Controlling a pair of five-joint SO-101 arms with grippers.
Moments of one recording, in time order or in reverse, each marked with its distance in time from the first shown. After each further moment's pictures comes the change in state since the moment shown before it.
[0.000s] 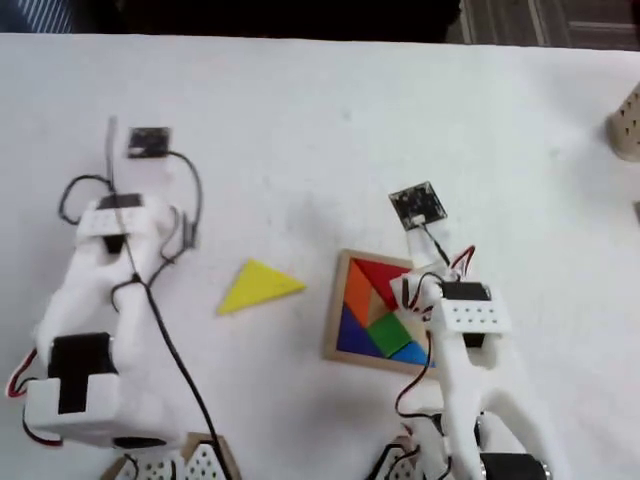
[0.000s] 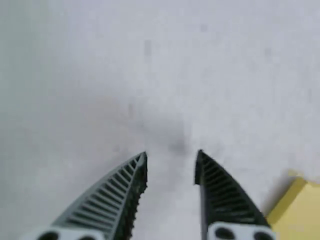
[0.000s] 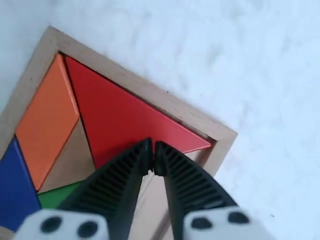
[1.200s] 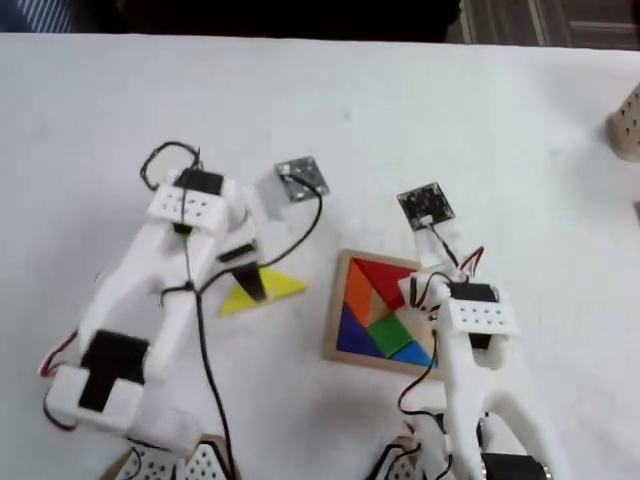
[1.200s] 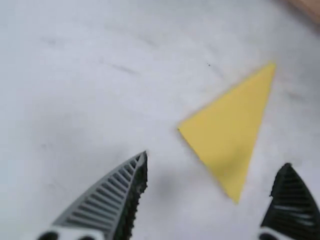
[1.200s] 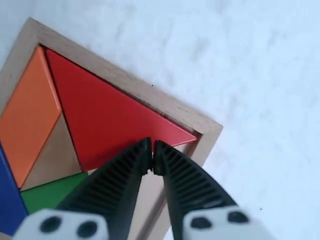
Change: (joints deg) left arm 17.5 2.4 -12.9 15.9 -47.5; right arm 2.7 0.0 0.2 -0.6 2.1
